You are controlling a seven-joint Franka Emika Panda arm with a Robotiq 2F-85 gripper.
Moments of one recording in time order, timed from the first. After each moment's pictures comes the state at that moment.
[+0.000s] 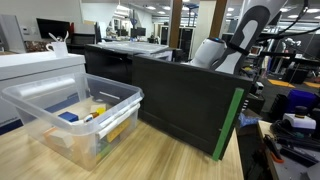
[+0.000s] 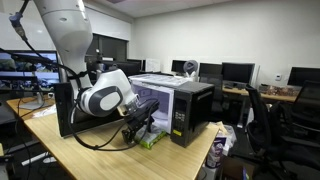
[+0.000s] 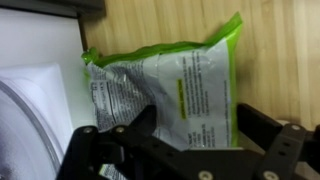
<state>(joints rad) -0.37 0.45 -0.09 -2.41 -0.43 3.30 -1.39</state>
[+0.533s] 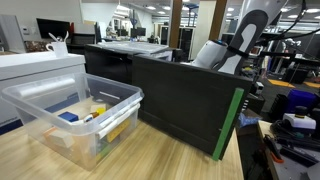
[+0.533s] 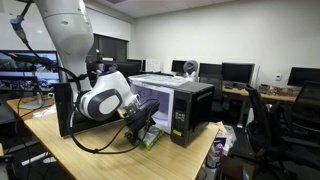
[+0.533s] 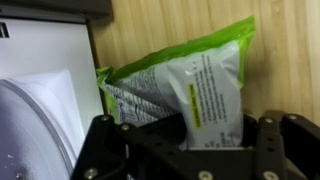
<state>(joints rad) -0.38 0.48 -0.09 -2.41 -0.43 3.38 -1.37</state>
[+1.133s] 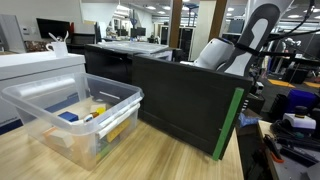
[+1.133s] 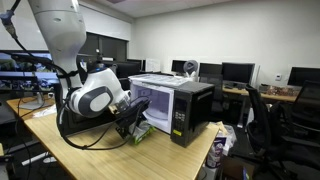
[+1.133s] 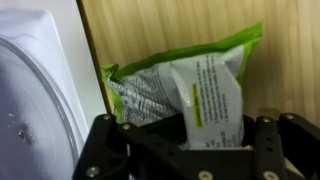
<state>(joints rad) -0.42 0.42 0.00 -2.50 -0.45 3.43 -1.28</state>
